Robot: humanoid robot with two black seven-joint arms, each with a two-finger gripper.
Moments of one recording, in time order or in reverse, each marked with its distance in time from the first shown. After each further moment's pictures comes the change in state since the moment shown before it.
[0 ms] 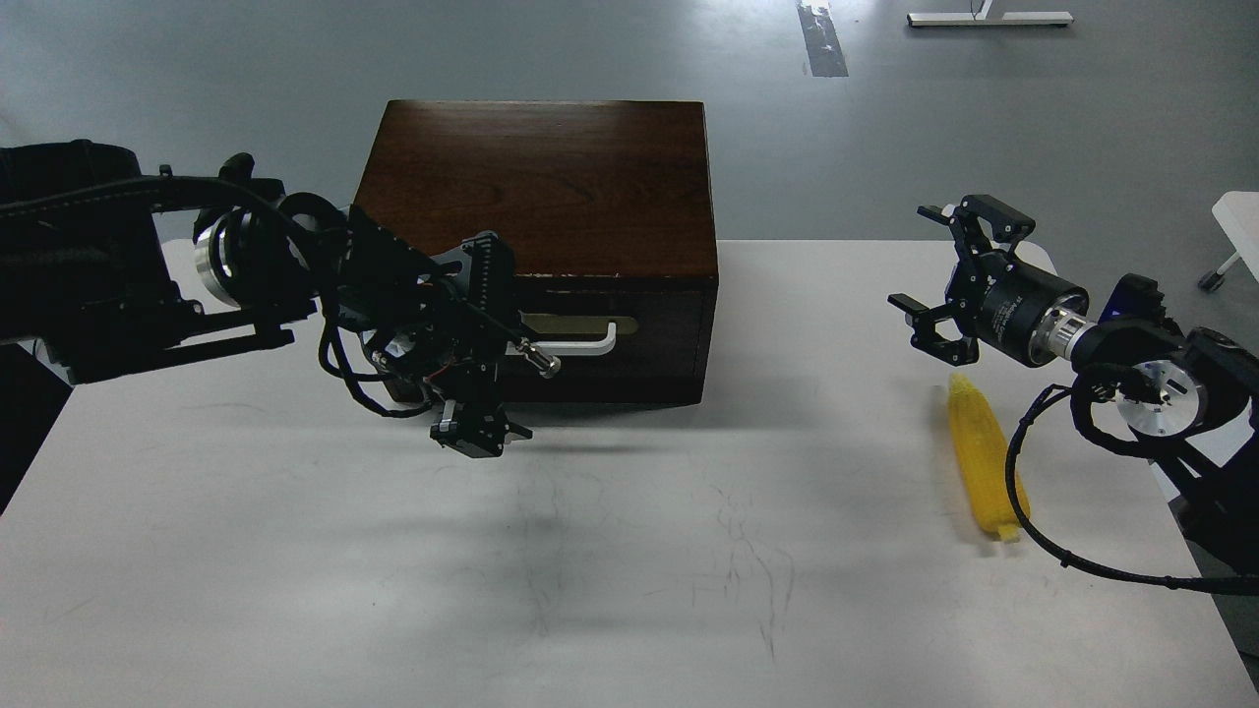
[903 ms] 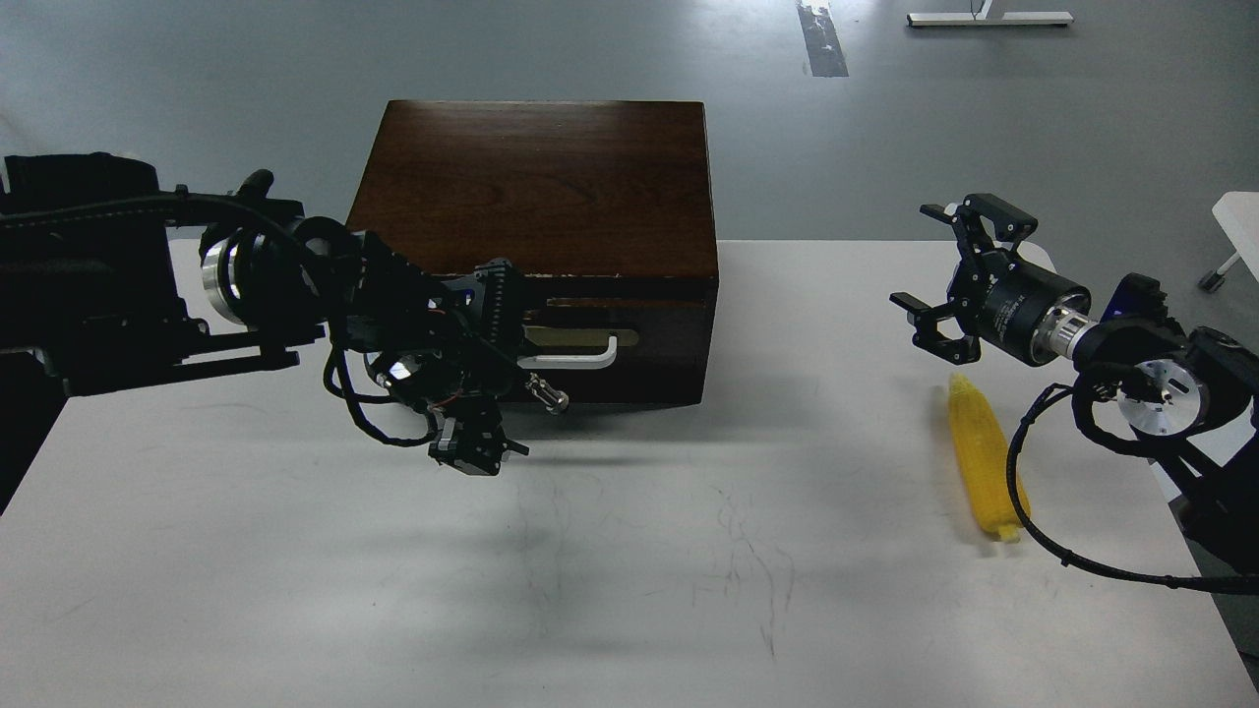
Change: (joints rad) left arm -0.034 -0.004 0.062 -0.093 0.000 -0.001 0.000; right arm 0.000 0.000 0.004 -0.003 0.000 0.000 0.000
